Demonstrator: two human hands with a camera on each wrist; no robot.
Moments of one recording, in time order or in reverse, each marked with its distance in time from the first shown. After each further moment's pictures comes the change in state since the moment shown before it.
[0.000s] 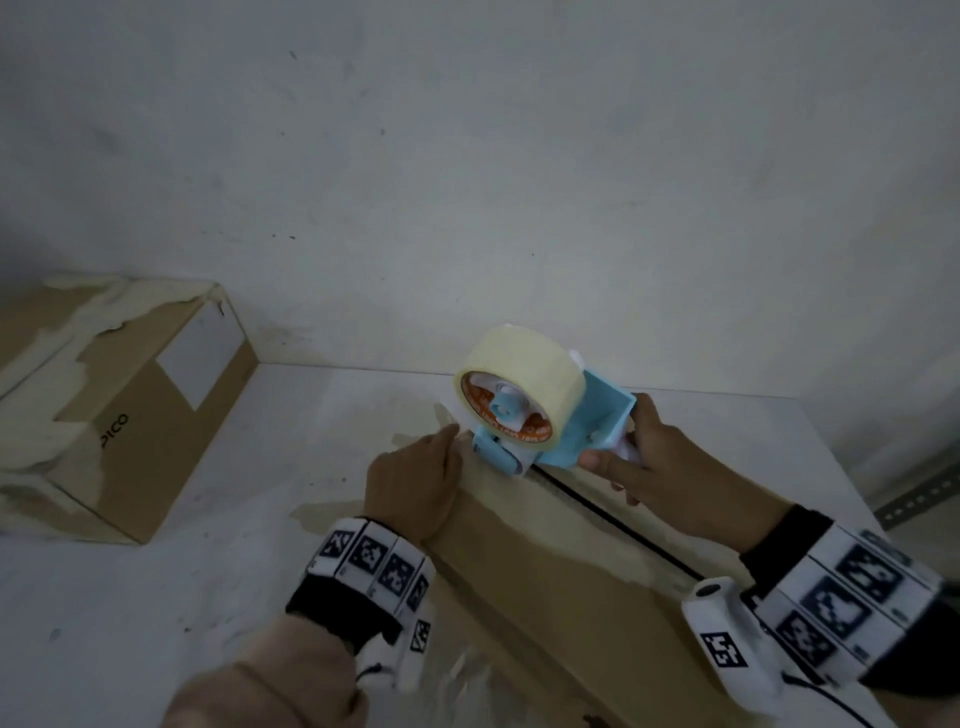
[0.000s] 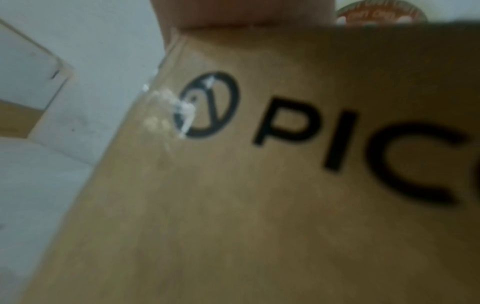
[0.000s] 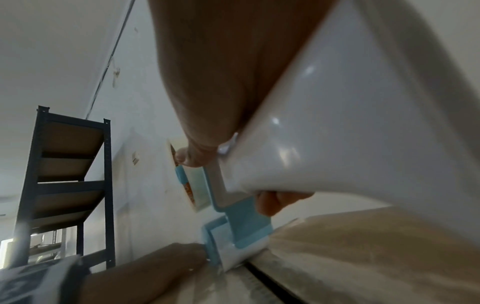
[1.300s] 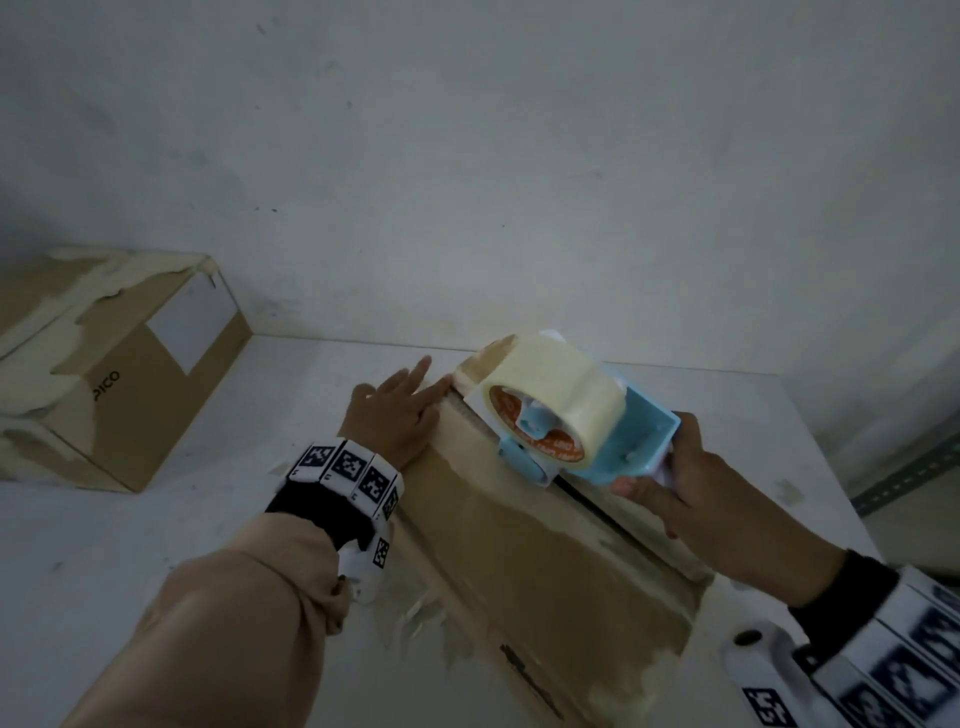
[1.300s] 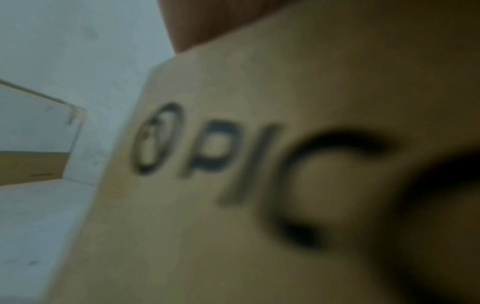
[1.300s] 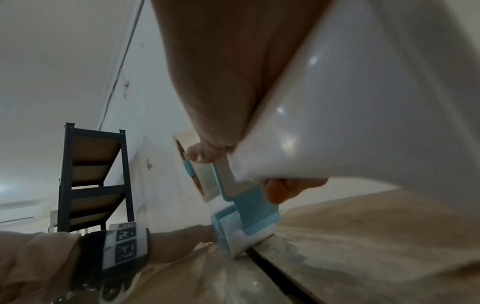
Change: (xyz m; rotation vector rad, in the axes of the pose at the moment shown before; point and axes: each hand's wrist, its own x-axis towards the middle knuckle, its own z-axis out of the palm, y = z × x) left_hand 0.014 0.014 0.002 0.247 -0.102 0.043; right_hand -0.076 0.036 -0.027 0.003 0.053 0.011
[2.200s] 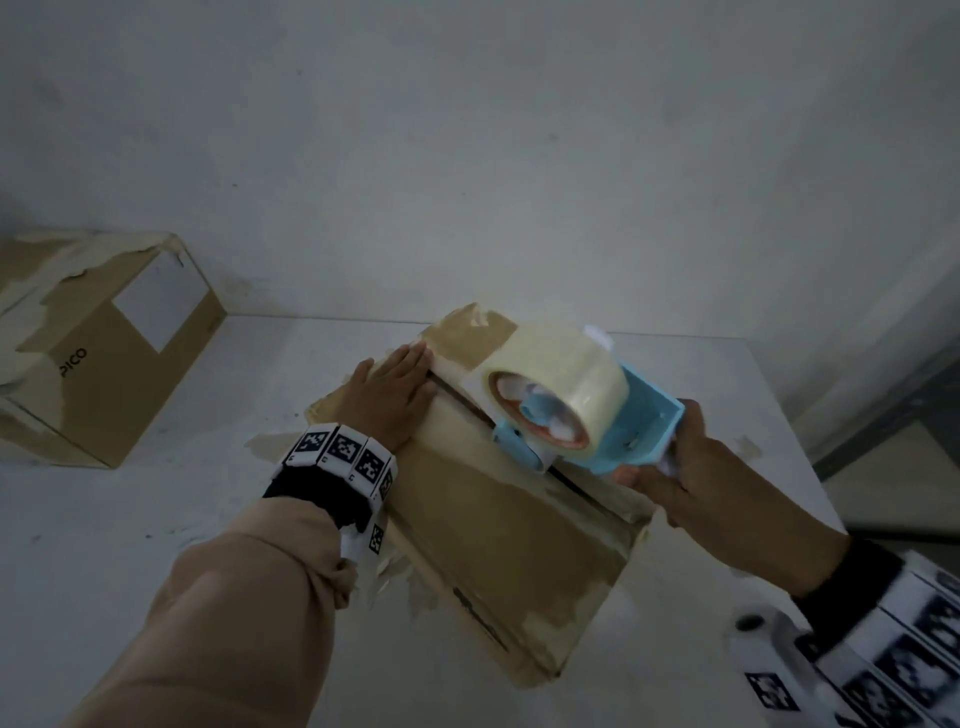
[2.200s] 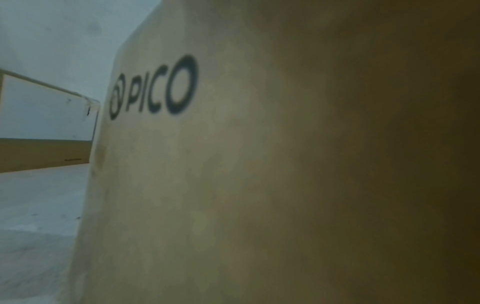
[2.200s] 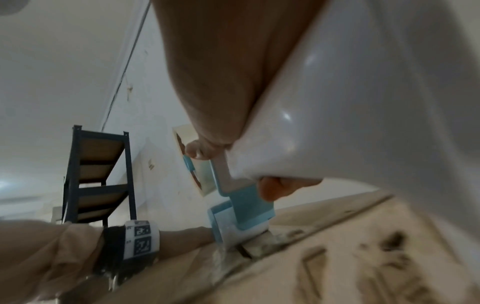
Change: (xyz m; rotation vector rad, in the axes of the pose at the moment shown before) left_hand -0.004 0.039 0.019 -0.110 0.047 -0.005; right_hand -0.041 0.028 -0.023 0.036 0.012 -0.018
